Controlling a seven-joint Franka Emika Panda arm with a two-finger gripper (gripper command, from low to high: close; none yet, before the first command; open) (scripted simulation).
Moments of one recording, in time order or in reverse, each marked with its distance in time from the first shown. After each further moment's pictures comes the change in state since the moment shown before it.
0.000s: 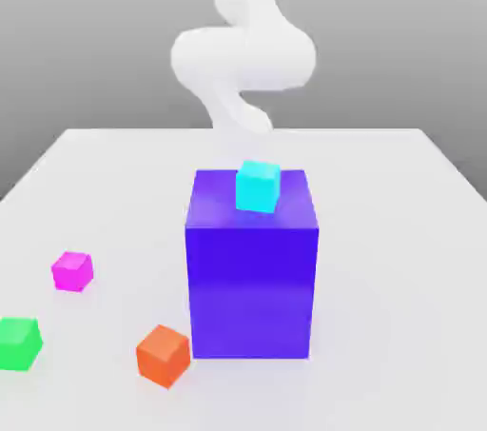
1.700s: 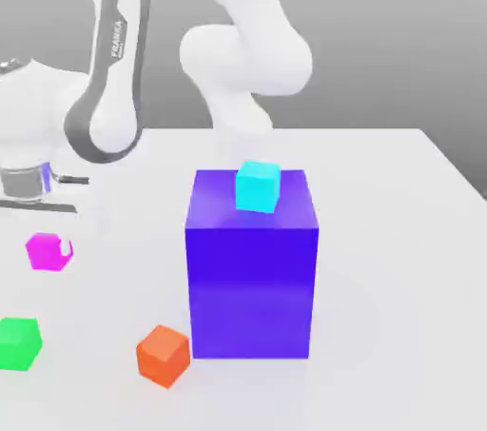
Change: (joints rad) arm -0.505 0.821 -0.264 -0.326 0.123 0.394 -0.744
